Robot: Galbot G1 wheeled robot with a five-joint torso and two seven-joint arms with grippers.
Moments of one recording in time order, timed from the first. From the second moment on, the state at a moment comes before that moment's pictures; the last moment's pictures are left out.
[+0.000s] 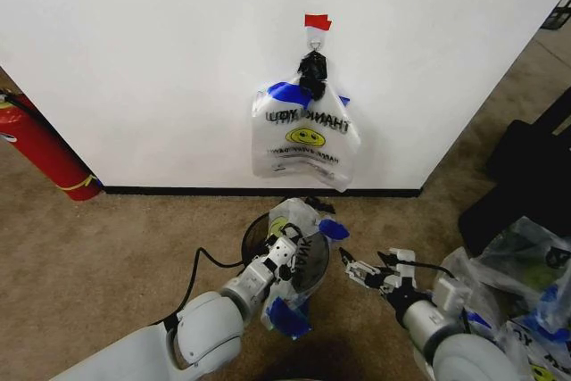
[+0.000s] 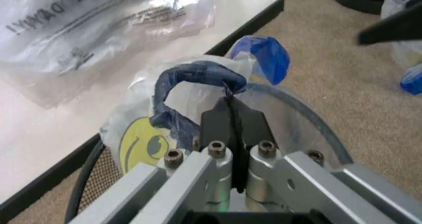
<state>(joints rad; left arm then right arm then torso) 0.83 -0.82 0.42 -2.17 -0.46 0.51 -0.38 -1.51 1.06 0.36 2.29 0.88 -0.48 0.40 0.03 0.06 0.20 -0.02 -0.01</state>
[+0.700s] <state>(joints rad) 0.85 -0.80 0.38 -2.20 -0.48 0.51 -0.39 -1.11 1.13 0.09 2.09 1.01 -0.70 0.65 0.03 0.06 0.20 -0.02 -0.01</state>
